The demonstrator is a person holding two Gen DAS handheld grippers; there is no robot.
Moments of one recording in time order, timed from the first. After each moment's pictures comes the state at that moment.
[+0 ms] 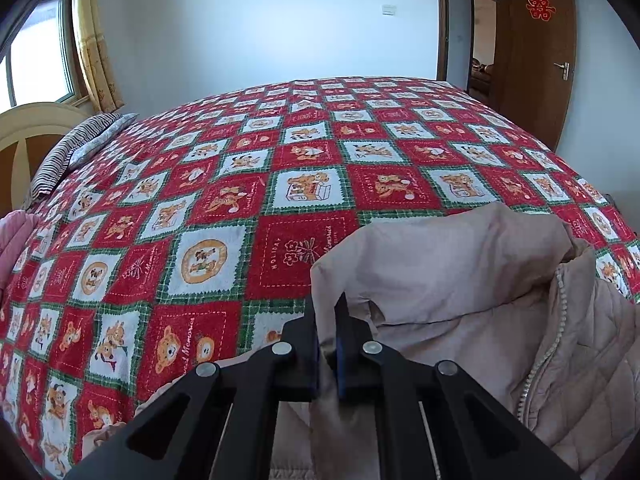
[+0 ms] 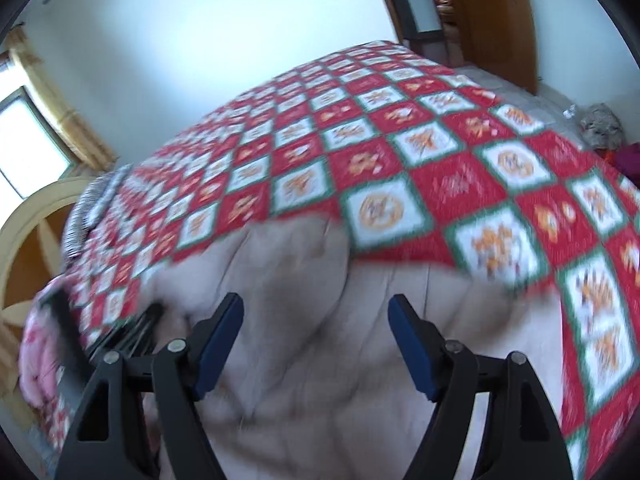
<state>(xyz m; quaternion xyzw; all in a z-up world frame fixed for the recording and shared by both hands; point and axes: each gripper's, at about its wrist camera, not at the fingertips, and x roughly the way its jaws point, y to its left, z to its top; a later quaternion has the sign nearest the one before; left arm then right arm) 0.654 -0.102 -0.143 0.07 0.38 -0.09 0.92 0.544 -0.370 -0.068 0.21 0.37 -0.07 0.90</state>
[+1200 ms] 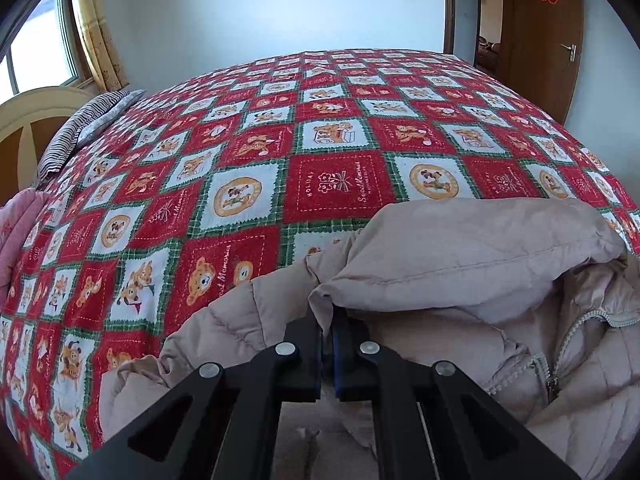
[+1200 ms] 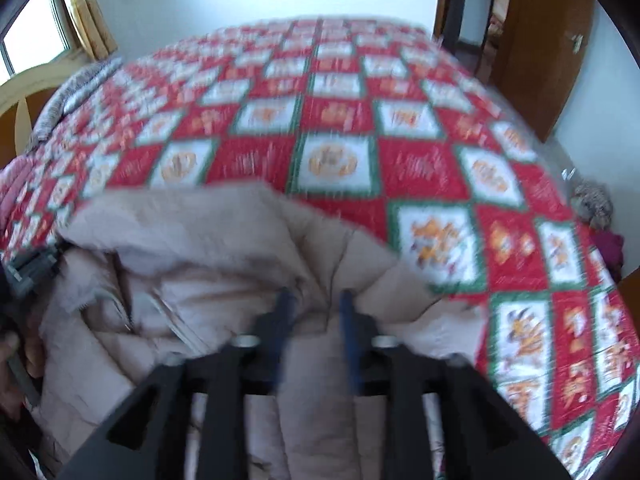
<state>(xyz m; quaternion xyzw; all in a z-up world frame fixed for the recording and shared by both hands) 0.618 -0.067 -0.160 0.08 0.42 -0.07 0.90 0.506 -0.385 -0.080 0.05 0.45 -0.05 0.89</state>
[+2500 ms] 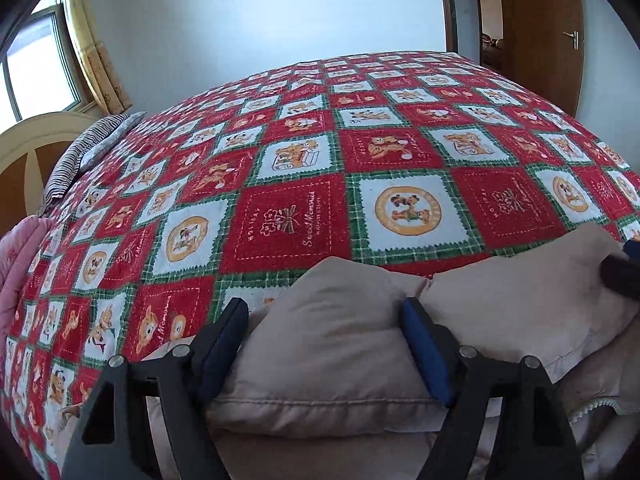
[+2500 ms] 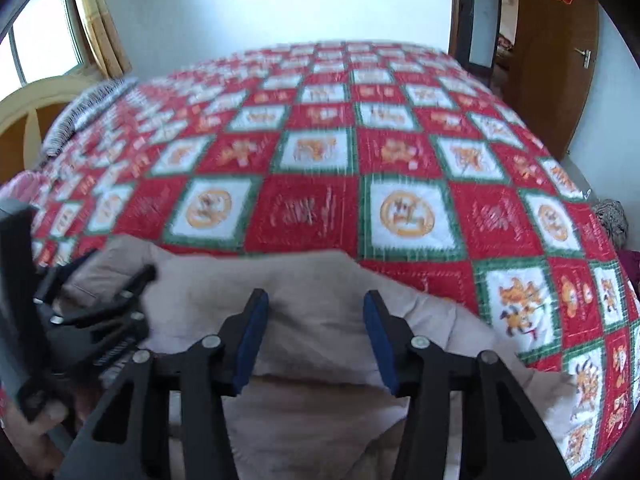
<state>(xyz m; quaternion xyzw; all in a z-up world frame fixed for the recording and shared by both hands) 0.652 -0.135 -0.176 0.12 0.40 -0.04 0.91 0.571 -0.340 -0.120 0.05 0.43 -0.03 0.90</state>
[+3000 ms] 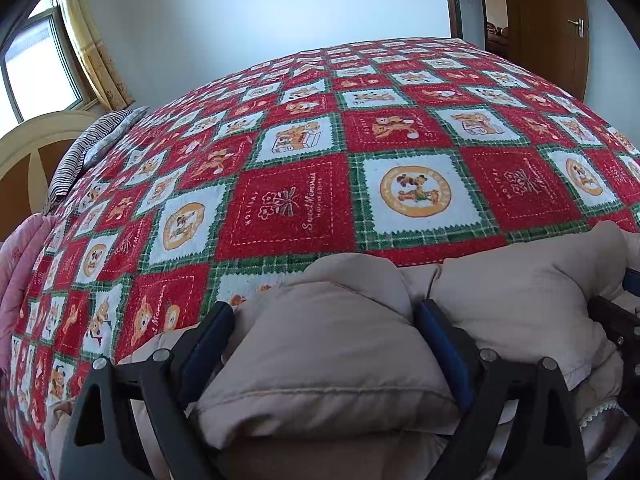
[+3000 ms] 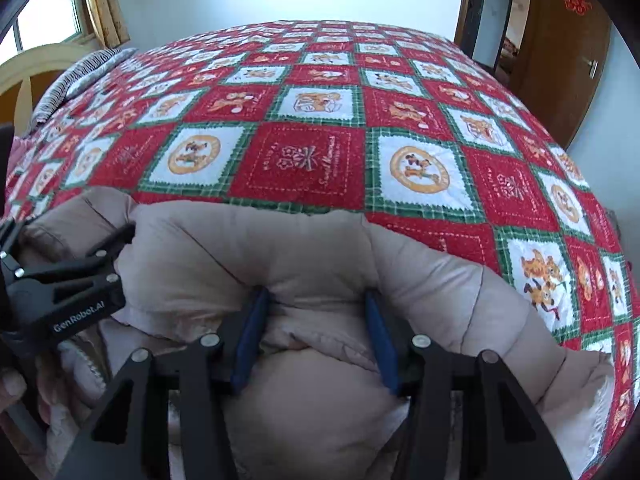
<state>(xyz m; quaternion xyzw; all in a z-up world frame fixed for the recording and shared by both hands) 0.659 -0.137 -0.192 0.13 0.41 -0.03 0.90 0.565 -0.331 -0.151 0.00 0.44 -0.04 0.90</state>
